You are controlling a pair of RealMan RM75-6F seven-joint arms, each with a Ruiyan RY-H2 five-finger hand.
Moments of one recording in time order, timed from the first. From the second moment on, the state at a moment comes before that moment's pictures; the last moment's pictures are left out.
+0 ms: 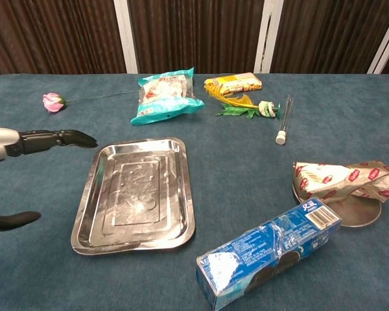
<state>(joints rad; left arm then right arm) -0.48 -1.18 0.09 -1.79 1.74 1.09 -0.05 0.40 -1.11 -0.12 -1.55 -1.51 1.29 0.29</state>
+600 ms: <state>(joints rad) -0.65 -1.66 -0.04 -1.78 1.42 0.83 0.22 0.21 -0.98 -0.08 -1.51 -1.47 1.44 0.46</state>
